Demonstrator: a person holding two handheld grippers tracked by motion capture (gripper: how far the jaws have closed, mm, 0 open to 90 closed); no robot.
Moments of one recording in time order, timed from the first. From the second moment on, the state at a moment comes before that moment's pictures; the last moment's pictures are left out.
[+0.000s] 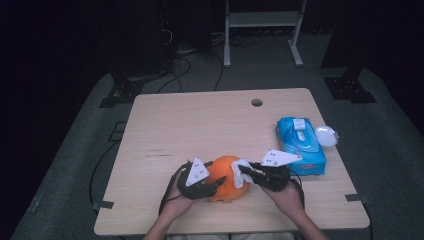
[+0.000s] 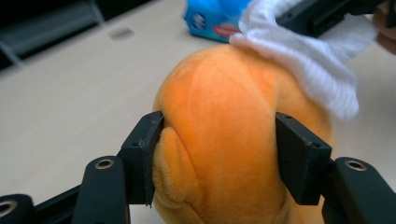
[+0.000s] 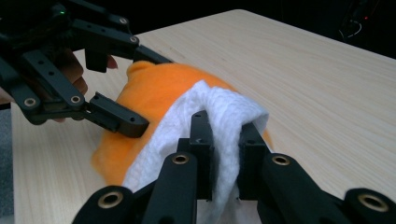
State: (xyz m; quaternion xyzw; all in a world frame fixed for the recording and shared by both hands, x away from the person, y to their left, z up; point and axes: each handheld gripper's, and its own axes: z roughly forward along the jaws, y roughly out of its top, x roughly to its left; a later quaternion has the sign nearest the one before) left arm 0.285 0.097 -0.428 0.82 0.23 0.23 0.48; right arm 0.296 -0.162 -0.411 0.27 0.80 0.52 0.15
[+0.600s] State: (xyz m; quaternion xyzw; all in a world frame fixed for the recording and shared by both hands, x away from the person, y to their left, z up) left arm 0.280 0.114 -0.432 0.83 0.21 0.18 0.47; right arm 0.296 -0.162 -0.417 0.28 0.80 0.51 0.14
